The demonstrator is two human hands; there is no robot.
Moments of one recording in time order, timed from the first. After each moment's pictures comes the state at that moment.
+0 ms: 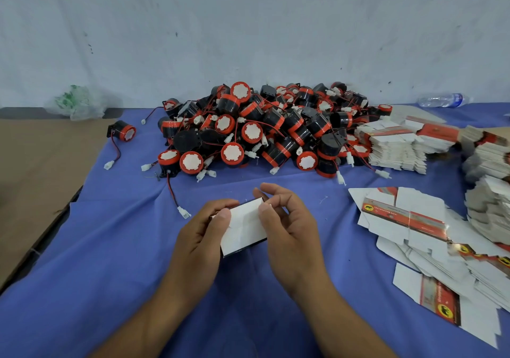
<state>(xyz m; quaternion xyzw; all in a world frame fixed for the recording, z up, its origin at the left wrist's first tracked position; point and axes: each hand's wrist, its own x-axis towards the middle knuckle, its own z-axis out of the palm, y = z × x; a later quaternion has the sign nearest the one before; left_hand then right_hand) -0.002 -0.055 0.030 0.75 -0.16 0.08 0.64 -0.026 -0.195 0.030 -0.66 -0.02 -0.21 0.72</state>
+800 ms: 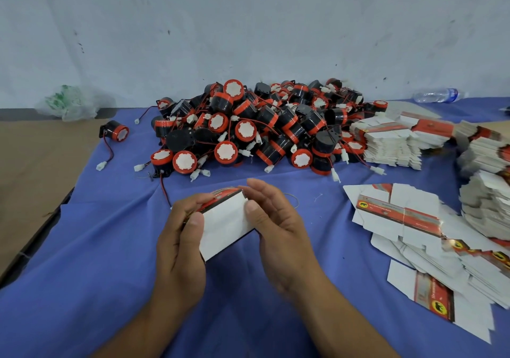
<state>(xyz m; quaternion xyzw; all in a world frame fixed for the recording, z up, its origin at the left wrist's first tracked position) -0.003 -0.057 0.019 0.68 -0.19 0.22 0.67 -0.020 -0.194 0.030 -0.57 -0.05 -0.11 0.81</state>
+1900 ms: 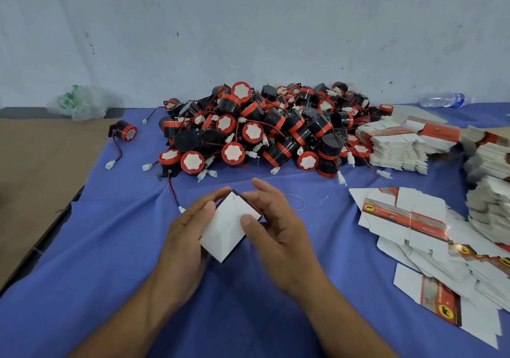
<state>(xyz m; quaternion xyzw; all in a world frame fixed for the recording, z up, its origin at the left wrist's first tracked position) 0.011 -0.042 0.024 0.59 -0.14 -0.07 0.79 -0.021 -0.197 0.021 -0.73 -0.14 -0.19 0.64</state>
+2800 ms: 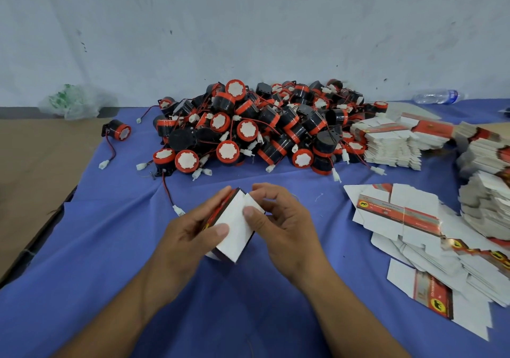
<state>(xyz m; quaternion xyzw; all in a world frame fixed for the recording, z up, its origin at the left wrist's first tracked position) 0.013 -0.031 0.022 0.68 -0.27 -0.06 0.68 -0.016 -0.208 0.022 -0.68 -0.08 -0.17 0.71</state>
